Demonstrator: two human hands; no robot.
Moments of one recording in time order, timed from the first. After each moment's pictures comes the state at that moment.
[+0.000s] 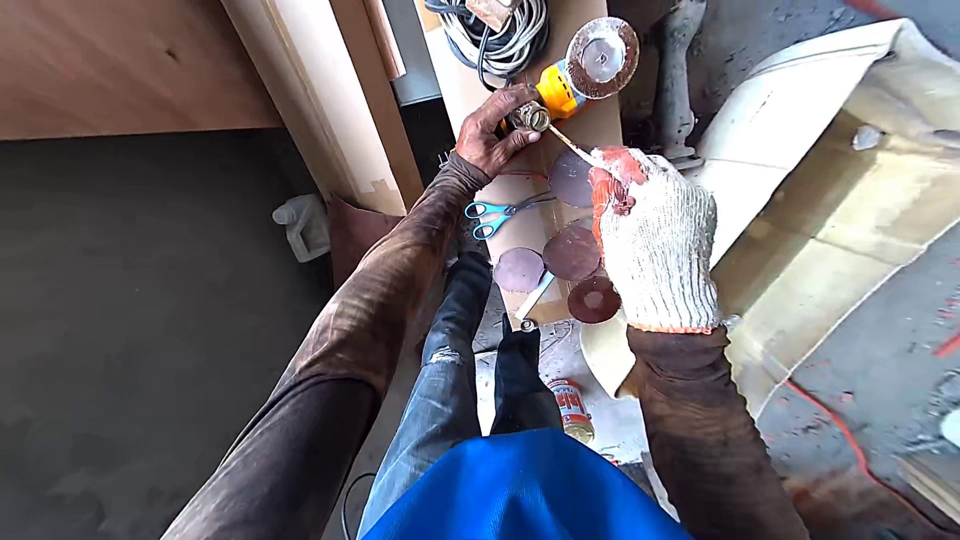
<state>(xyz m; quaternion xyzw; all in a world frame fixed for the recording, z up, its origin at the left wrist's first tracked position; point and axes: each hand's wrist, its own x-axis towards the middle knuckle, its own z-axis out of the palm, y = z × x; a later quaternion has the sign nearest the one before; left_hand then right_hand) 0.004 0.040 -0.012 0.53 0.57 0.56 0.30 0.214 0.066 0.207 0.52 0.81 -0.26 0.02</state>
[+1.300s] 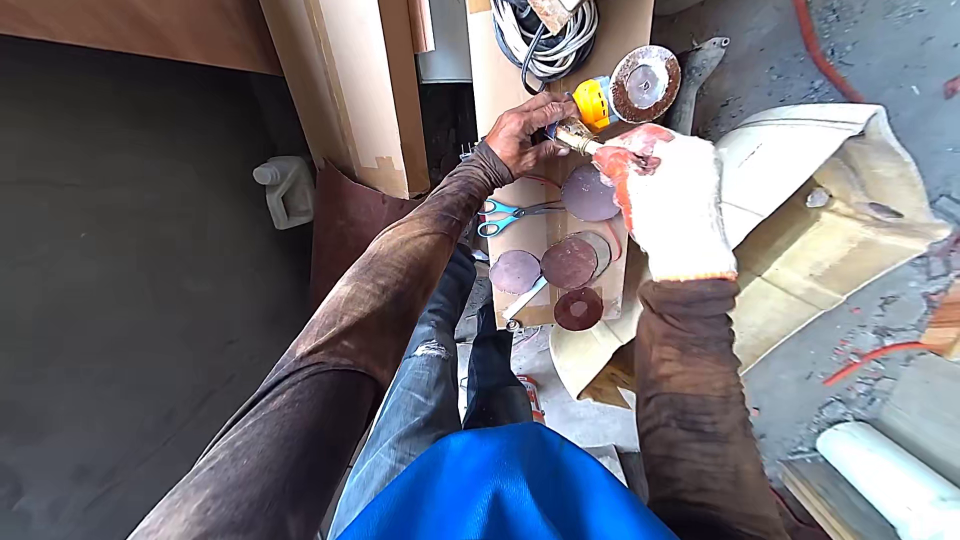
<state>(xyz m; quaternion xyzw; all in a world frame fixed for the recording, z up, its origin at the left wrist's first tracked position) -0.002 0.038 -0.012 0.54 0.56 0.54 0.32 0.180 0.108 0.184 0.45 0.83 -0.32 0.06</state>
